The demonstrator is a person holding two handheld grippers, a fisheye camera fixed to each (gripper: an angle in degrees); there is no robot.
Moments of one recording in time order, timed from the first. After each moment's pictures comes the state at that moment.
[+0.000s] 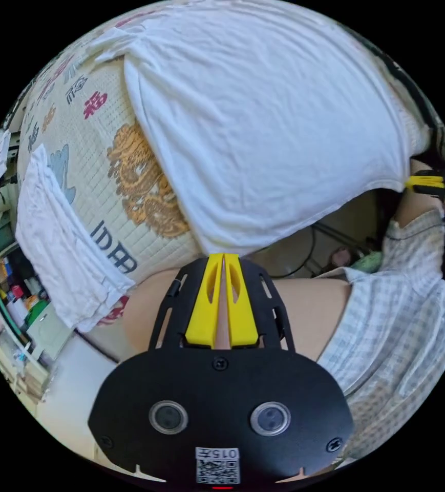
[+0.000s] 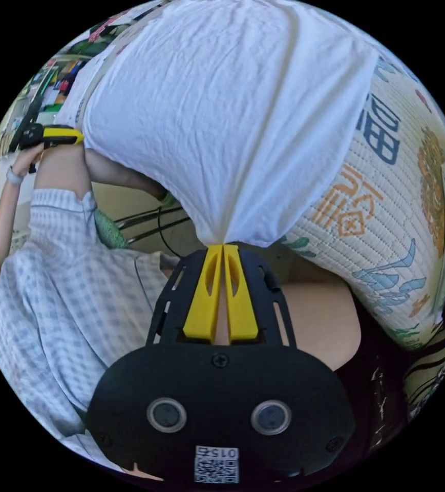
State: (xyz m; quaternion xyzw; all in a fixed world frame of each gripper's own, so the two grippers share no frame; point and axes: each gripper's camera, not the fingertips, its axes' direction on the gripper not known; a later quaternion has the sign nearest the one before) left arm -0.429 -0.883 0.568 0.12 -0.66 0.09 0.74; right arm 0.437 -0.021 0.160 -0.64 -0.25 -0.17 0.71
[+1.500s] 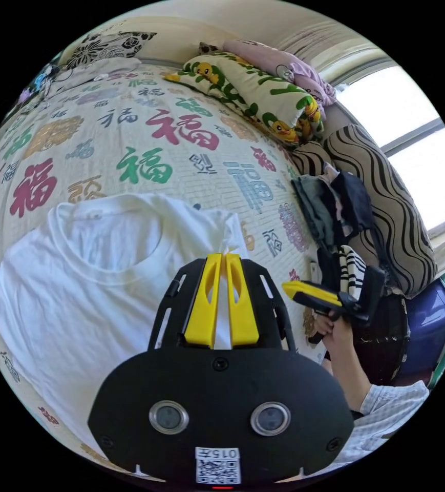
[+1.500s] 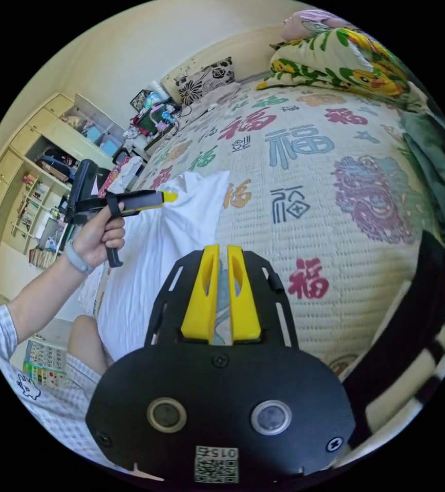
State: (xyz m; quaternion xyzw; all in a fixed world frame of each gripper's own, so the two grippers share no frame) left arm -0.266 -1.264 0.379 0.36 -0.40 0.32 0.78; right arm 0.649 -0.346 0.396 -0.33 -0.30 0.08 0.89
